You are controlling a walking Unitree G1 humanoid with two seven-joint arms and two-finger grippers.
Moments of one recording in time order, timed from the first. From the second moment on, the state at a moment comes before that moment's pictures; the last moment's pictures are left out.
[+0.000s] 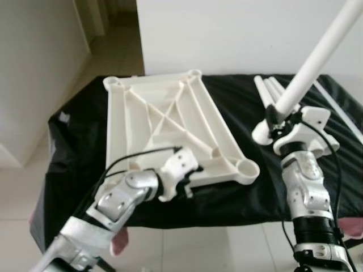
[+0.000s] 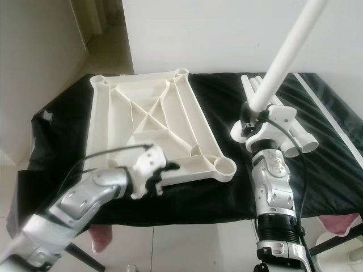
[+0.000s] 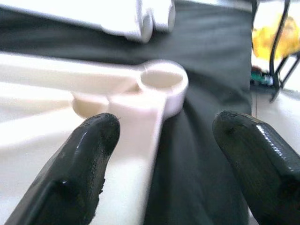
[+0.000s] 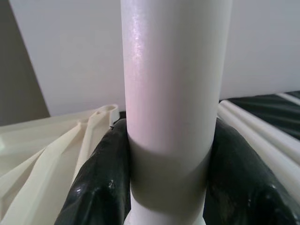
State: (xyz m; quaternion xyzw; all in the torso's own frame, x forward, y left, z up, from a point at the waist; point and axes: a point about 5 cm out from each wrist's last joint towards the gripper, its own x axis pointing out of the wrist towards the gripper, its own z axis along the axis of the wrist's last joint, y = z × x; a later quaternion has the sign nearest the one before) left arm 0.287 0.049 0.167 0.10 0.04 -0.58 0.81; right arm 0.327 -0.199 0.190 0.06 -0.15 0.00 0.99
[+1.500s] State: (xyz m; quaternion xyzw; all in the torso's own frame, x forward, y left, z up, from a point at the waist) left arm 0.274 0.053 0.139 0.10 0.02 -0.52 0.85; right arm 0.267 -0.174 0.144 0.03 -0.12 0.05 0.99
